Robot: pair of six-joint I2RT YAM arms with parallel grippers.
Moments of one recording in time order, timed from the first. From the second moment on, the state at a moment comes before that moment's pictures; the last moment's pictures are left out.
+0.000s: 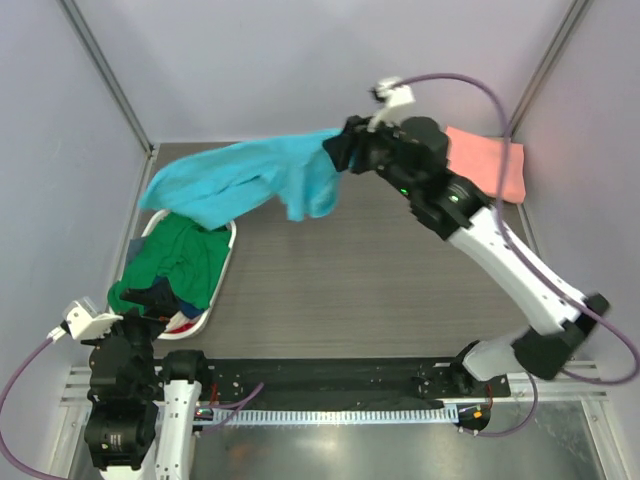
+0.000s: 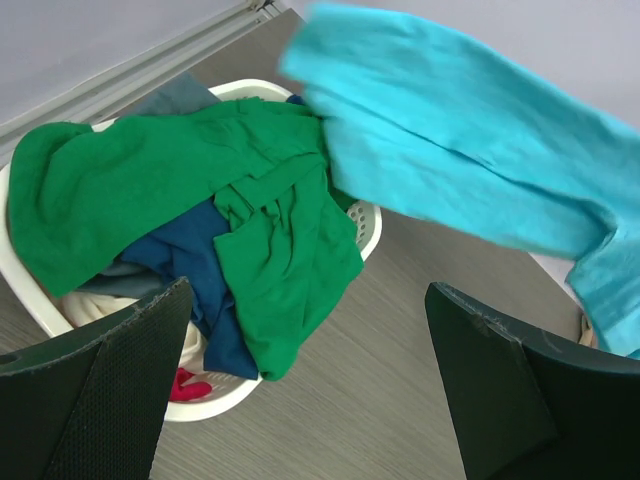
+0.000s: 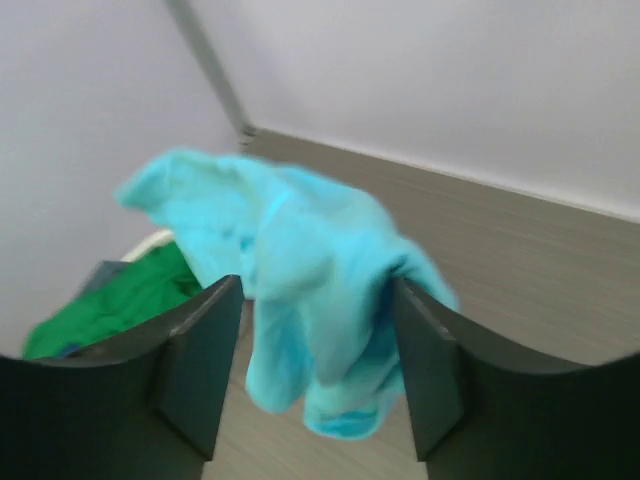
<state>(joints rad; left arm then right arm) 0.01 0.03 0.86 -0.98 -0.35 -0.66 0.74 1.49 1.70 -0.28 0.08 0.24</state>
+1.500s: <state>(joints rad) -0.27 1.36 0.88 -0.55 -0.05 -0.76 0.48 1.33 0.86 -0.34 -0.01 0.43</state>
